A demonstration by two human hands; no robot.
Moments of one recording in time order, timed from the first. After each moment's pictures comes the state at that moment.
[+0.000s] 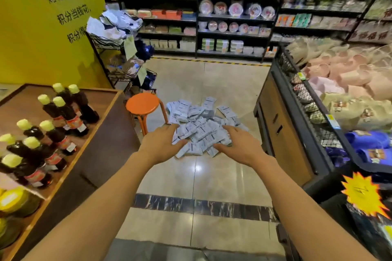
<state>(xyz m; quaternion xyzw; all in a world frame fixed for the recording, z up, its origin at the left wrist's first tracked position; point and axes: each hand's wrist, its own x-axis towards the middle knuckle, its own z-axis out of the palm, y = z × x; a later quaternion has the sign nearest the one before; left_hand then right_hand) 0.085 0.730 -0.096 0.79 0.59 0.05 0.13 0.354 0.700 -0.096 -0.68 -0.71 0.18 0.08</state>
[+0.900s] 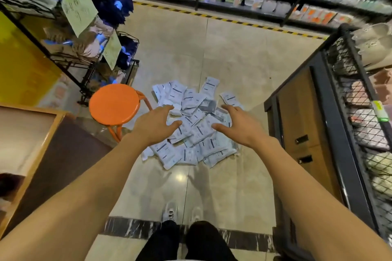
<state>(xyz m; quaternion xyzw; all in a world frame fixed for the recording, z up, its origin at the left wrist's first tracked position) 0.097 1.275 -0.216 0.74 0.62 0.03 0.28 0.367 1.249 -0.174 -0.68 -0.70 0.23 -0.01</state>
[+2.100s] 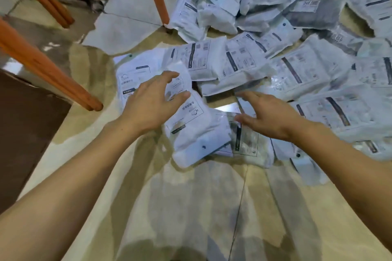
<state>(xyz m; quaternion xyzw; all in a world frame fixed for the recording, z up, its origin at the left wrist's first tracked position) 0.045 1.376 -0.963 0.63 0.71 0.13 0.29 0.328 1.409 -0.981 -0.55 -0.79 0.25 -0.11</state>
